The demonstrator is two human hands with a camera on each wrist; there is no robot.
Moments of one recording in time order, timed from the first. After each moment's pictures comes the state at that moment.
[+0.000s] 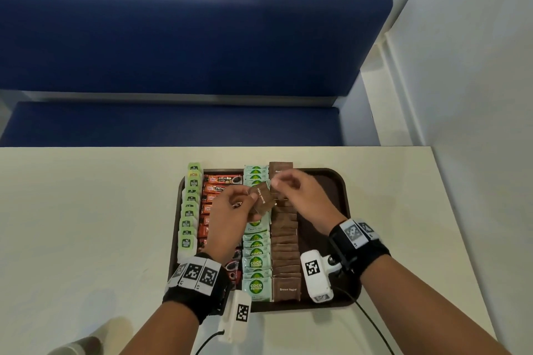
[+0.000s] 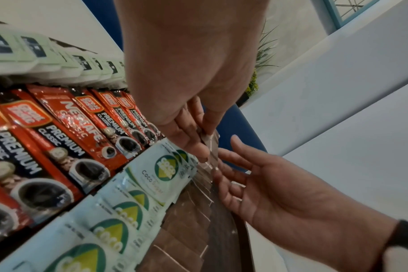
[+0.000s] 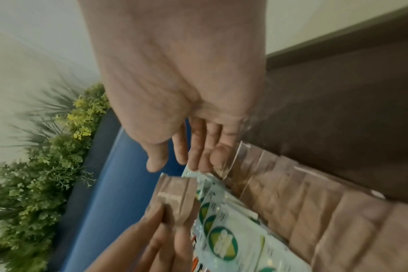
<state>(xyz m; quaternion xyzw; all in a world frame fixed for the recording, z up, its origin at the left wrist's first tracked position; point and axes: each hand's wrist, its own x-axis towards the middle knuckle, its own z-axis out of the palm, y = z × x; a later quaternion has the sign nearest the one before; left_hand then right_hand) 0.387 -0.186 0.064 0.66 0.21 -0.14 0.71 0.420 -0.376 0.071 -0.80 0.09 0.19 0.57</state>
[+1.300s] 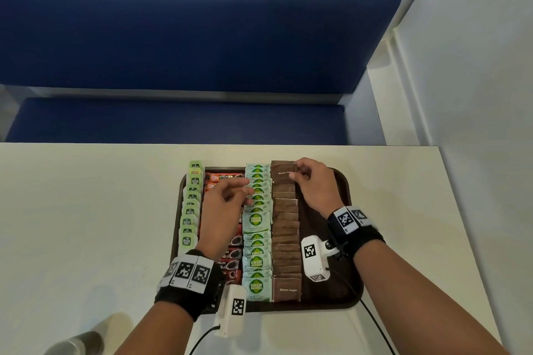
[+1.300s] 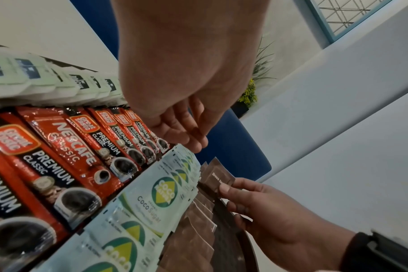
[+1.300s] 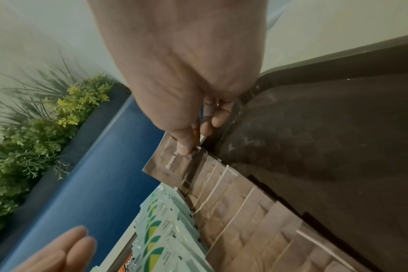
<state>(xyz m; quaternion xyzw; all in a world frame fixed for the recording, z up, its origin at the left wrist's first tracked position) 0.394 -0.176 0.073 0.70 0.21 -0.10 0.68 0.453 -0.400 0.031 -0.90 0.10 0.09 0.42</state>
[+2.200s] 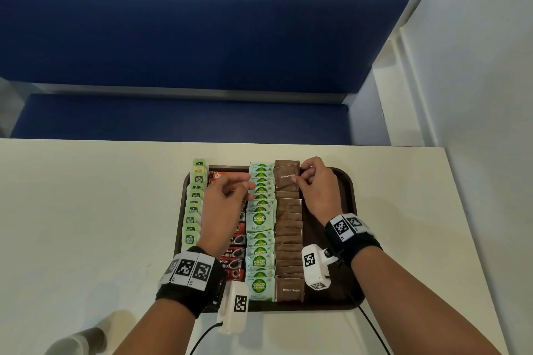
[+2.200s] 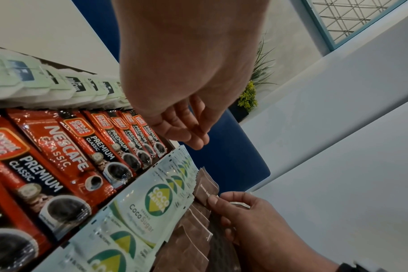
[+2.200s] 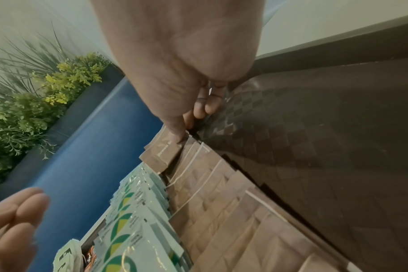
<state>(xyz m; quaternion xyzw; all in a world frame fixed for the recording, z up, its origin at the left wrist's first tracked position) 0.399 -0.173 0.078 0.70 0.21 -0.08 0.68 0.440 -0.391 0.028 -0.90 0.14 0.05 0.42</state>
